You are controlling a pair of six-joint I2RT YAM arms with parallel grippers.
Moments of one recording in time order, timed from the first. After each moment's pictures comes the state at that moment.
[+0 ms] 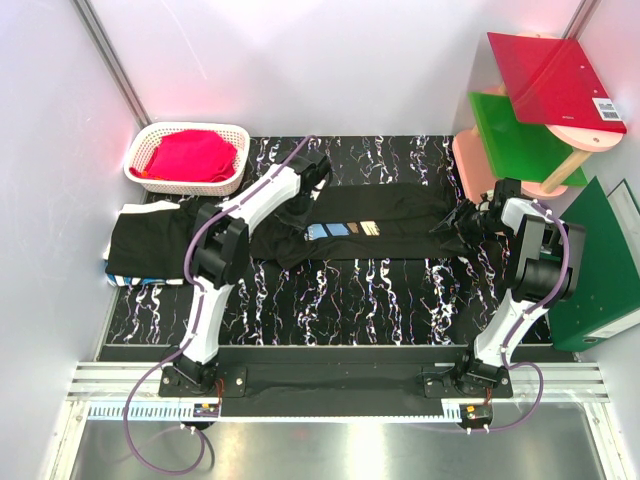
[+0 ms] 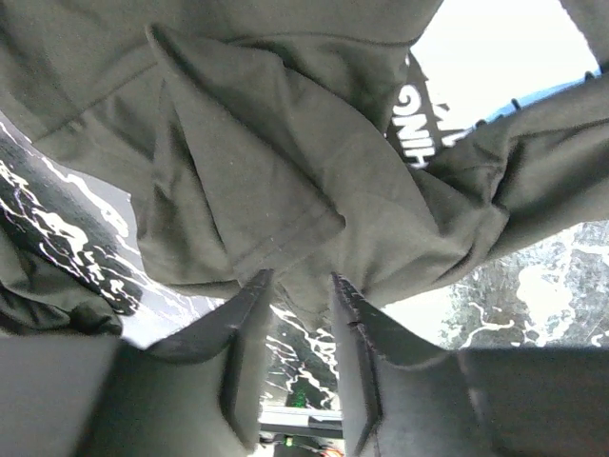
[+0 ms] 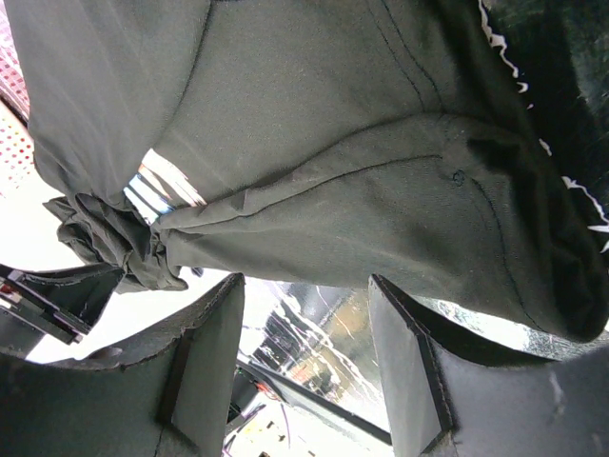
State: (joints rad) left arm -0.54 2.22 1.98 -1.26 -0.22 -0.13; right arm -0.27 1.88 1.19 -0.58 -0.62 0.53
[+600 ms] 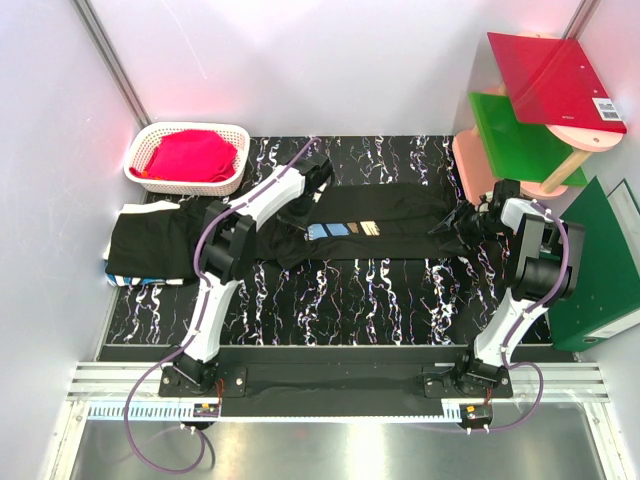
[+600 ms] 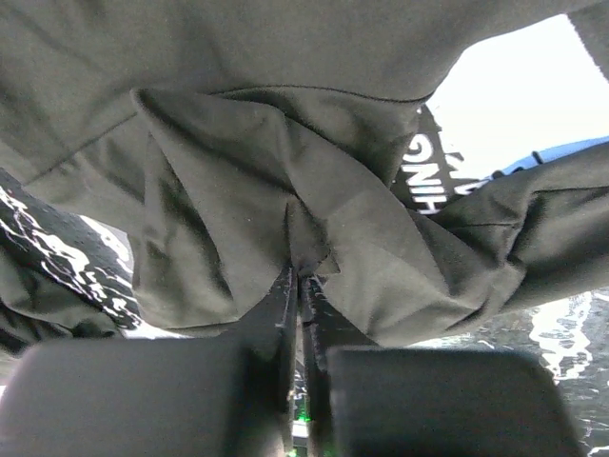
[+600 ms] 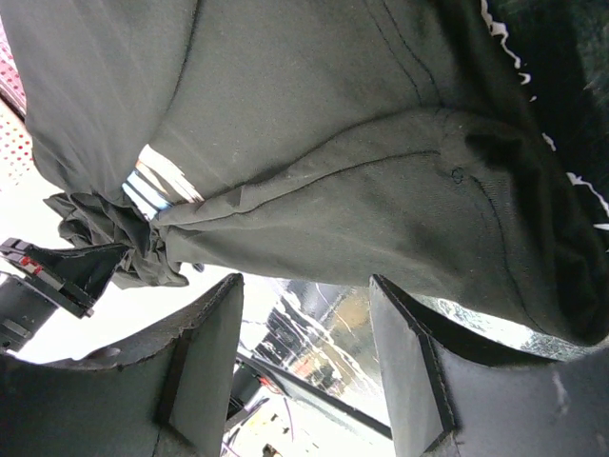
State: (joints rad) left arm -0.54 2.30 2.03 -1.25 -0.24 -0.12; right arm -0.27 1.89 1.19 -0.59 -0.63 0.53
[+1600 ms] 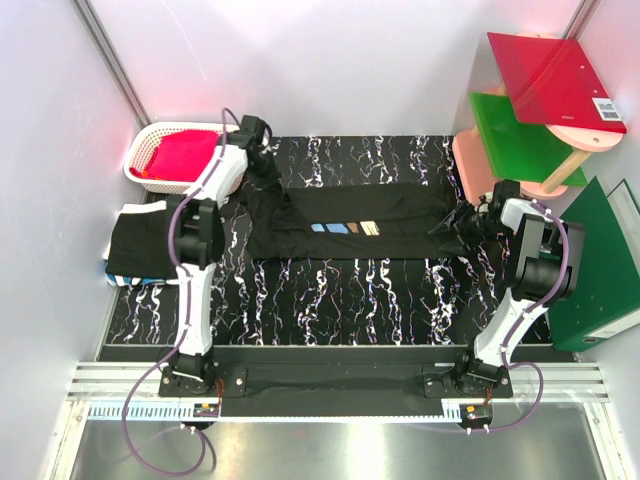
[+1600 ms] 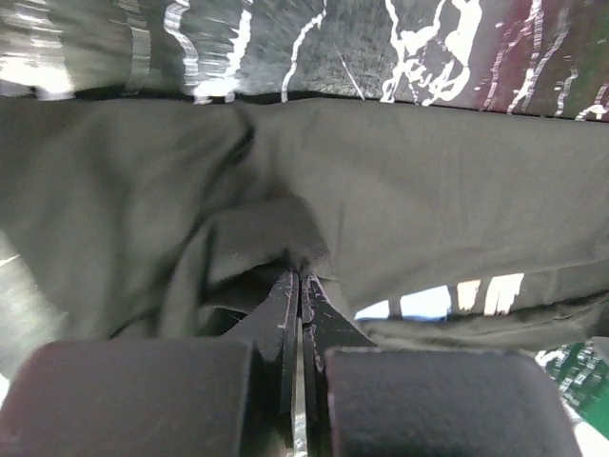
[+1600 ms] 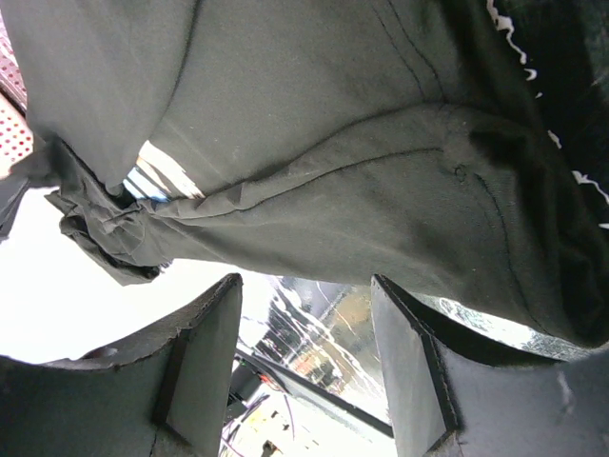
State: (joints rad) left arm -0.20 2.29 2.12 -0.92 0.21 -0.53; right arm -0.27 1.89 1.19 -0.59 -0.64 0.53
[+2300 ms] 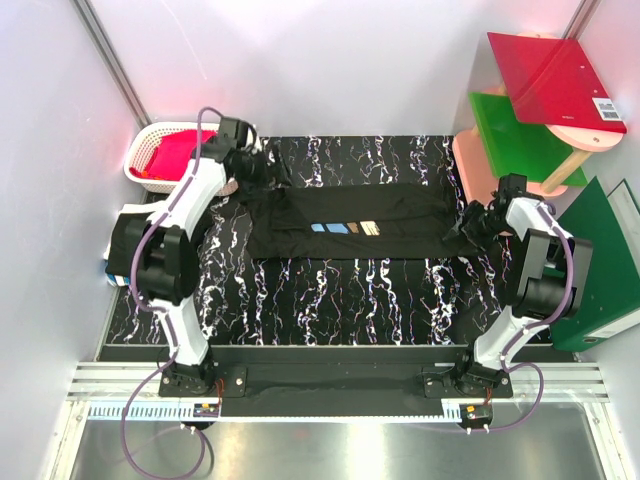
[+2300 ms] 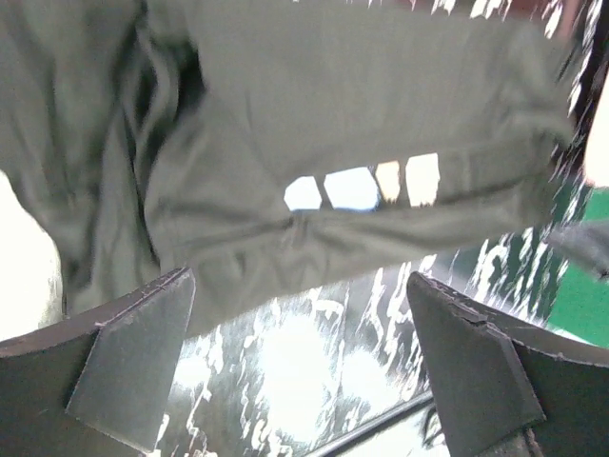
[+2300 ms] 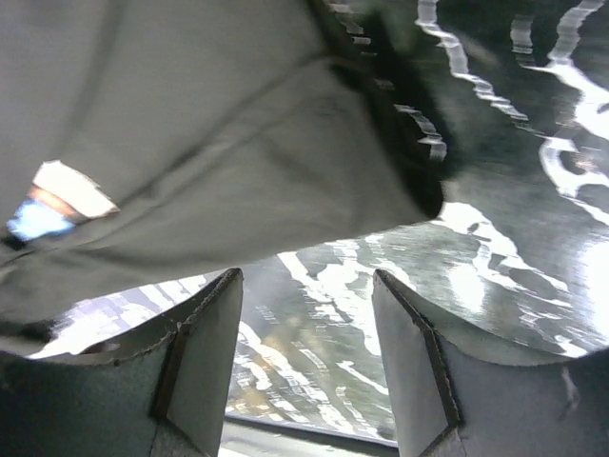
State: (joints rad) left arm -0.21 1.91 1.74 -0.76 0.36 -0.51; right arm -0.26 1.75 1.18 -0.70 -0.35 0.44
